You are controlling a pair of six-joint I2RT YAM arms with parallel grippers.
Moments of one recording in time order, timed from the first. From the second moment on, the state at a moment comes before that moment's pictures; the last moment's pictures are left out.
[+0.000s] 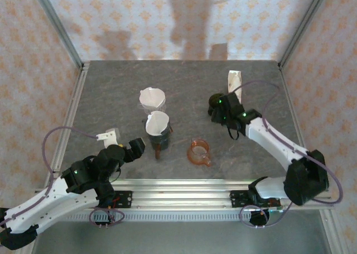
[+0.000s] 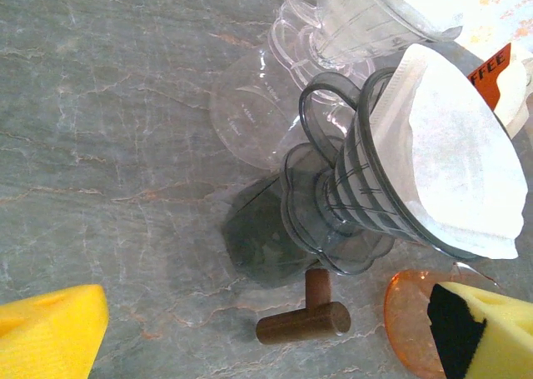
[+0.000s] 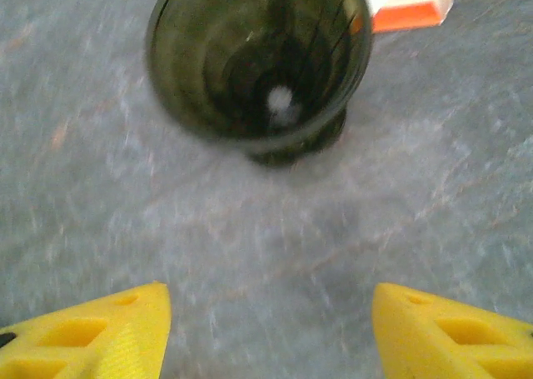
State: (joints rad) left arm -0.89 0.44 0.57 -0.81 -0.52 -1.01; right arm 0.44 1.34 0.98 -0.61 0.19 0.63
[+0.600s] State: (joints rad) left arm -0.89 0.36 0.56 -0.83 -0.52 -1.02; right arm 0.26 1.73 1.18 -0.50 0.11 0.74
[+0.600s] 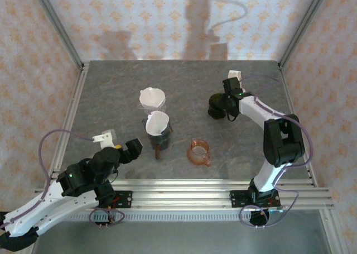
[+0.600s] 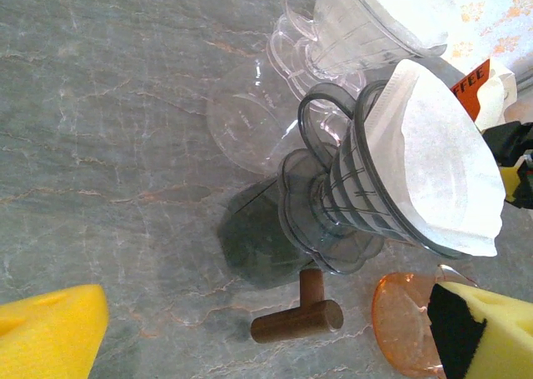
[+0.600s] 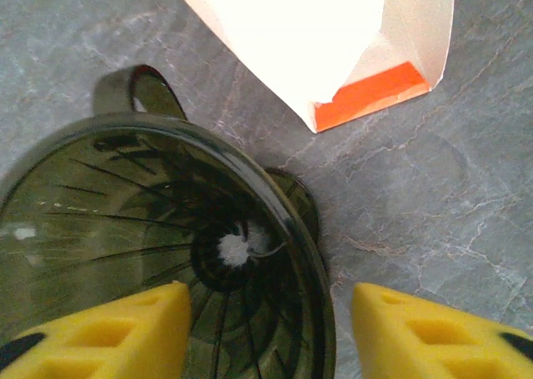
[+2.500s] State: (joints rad) left arm -0.89 0.36 0.54 -0.84 -0.53 -1.04; right arm 0.58 1.01 0.86 -0.80 -0.24 0.70
